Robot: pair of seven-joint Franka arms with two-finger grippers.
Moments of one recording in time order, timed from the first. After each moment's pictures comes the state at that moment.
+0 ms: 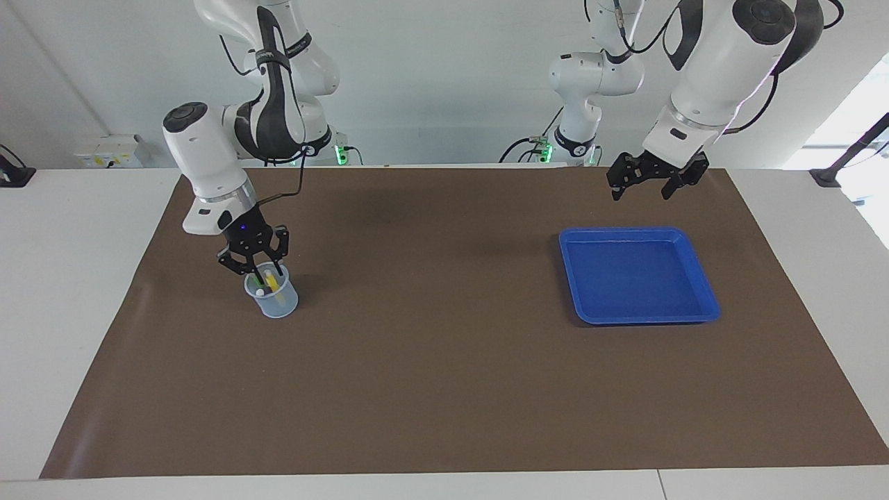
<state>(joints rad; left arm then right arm) -0.13 0.01 -0.09 -1.60 -0.01 1.54 -0.16 -0.21 -0.04 0.22 -2.25 0.20 2.45 -0.65</state>
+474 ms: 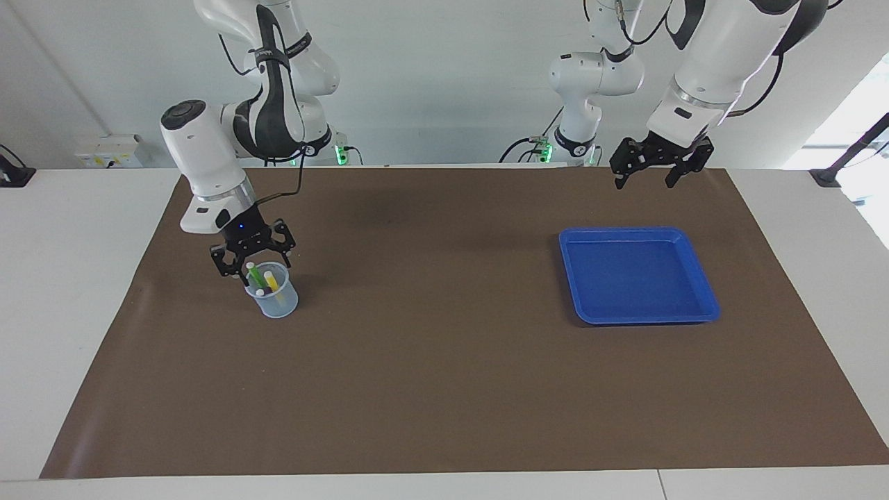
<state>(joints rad) -0.13 -0.03 -0.09 -1.60 -0.01 1.52 -0.16 -0.21 -0.04 0.22 -2.22 0.20 2.45 -0.65</state>
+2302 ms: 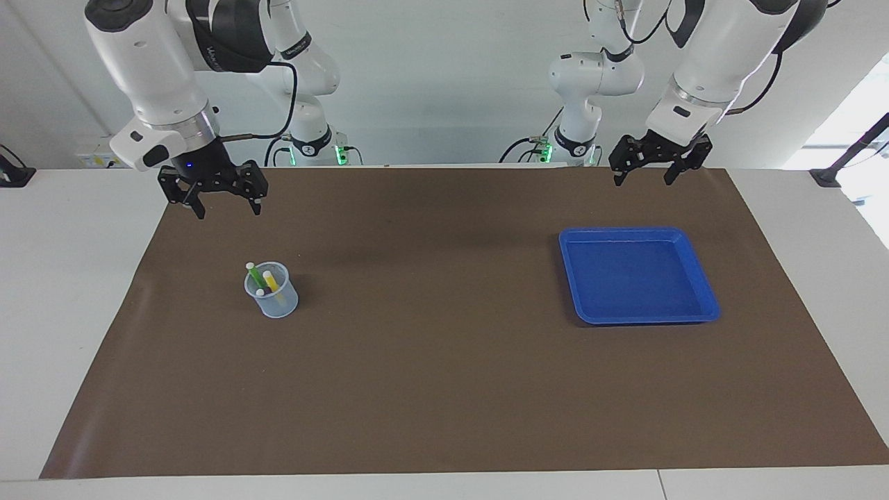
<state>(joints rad) -0.13 -0.03 -0.09 -1.61 -0.02 1.50 -0.16 -0.18 -0.01 0.22 -1.67 -0.02 1.70 -0.05</state>
